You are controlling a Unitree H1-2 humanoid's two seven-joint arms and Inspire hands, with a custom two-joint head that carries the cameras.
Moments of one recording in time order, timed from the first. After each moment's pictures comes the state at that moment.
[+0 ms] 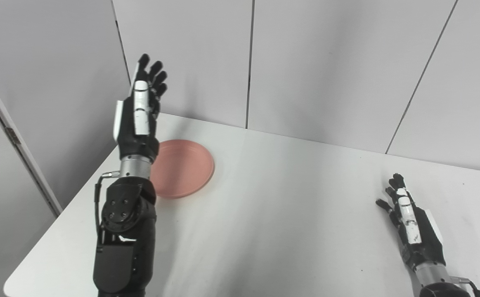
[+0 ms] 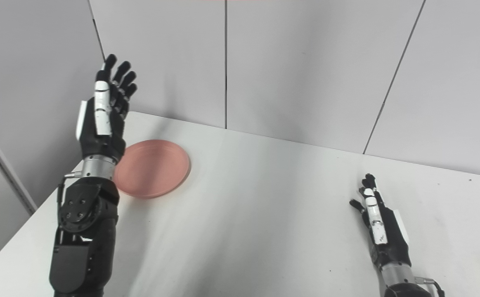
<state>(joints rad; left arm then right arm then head) -0.42 0.08 0.32 -0.22 -0.13 0.17 0.11 -0.36 -0.18 -0.04 0.32 0.09 -0.08 0.16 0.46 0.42</state>
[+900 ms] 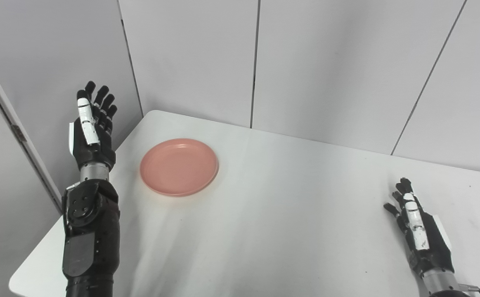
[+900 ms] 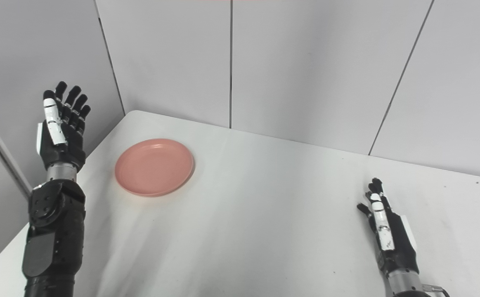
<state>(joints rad) -0.42 0.22 0.49 0.11 -0.35 0.05 0.12 -0.33 -0.19 -0.04 0.27 0.10 -0.05 0.16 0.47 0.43</state>
